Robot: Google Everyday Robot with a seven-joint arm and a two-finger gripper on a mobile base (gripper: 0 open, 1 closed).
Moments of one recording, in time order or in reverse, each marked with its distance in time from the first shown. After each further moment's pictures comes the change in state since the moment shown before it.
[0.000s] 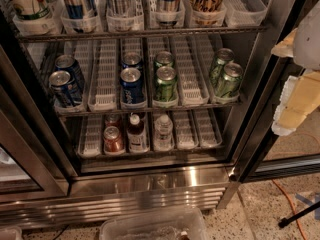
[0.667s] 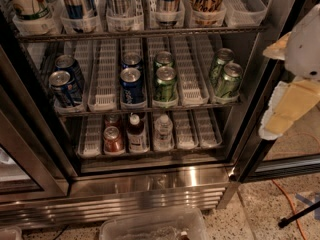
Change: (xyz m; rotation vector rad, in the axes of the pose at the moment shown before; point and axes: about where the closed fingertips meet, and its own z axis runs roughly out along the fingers) arm -0.017 0.009 0.004 0.035 -0.062 -0.004
